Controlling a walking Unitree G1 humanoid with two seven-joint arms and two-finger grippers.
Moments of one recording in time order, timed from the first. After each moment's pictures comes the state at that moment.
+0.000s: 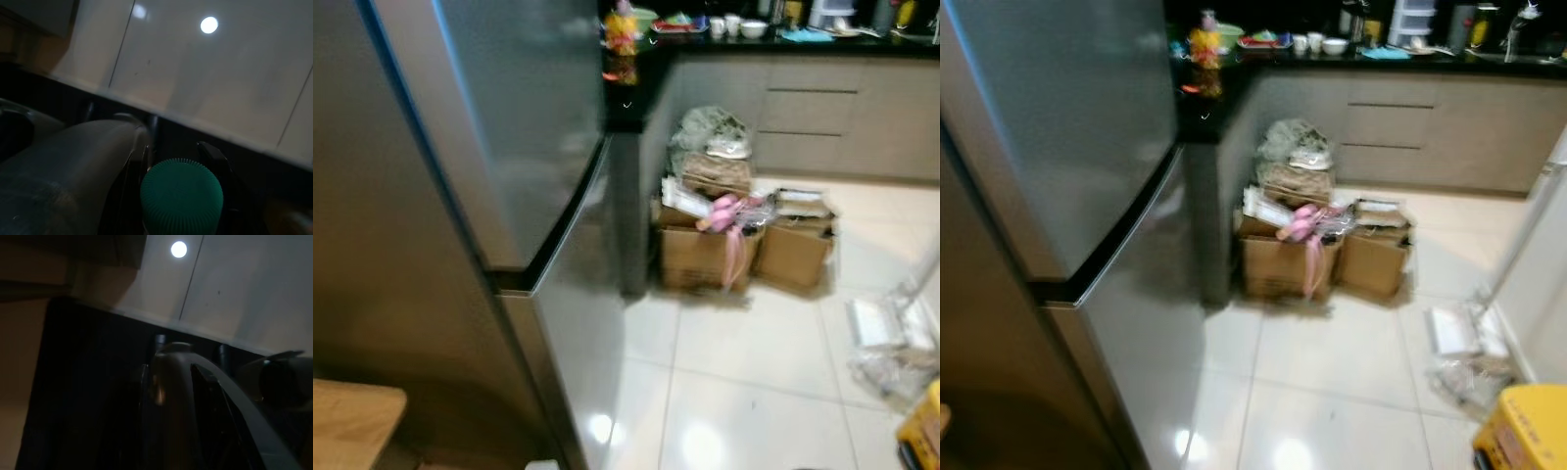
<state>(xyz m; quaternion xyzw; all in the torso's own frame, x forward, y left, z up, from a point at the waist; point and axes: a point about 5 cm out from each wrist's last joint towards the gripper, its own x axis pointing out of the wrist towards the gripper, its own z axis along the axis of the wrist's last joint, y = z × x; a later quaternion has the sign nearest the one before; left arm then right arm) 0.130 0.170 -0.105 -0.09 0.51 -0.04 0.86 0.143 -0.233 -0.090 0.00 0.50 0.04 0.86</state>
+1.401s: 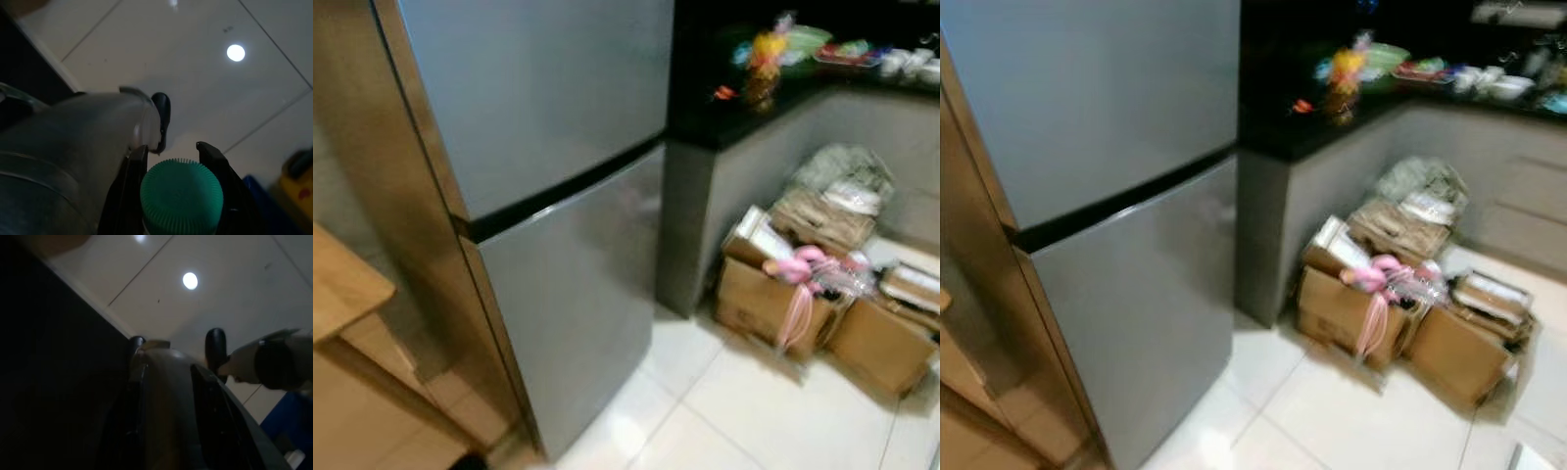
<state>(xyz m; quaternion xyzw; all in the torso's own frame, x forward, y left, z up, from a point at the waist) 0.132 0.165 -0.104 -0.08 0.51 -0.05 0.86 0.132 -0.230 -0.094 0.01 0.51 0.06 0.86</state>
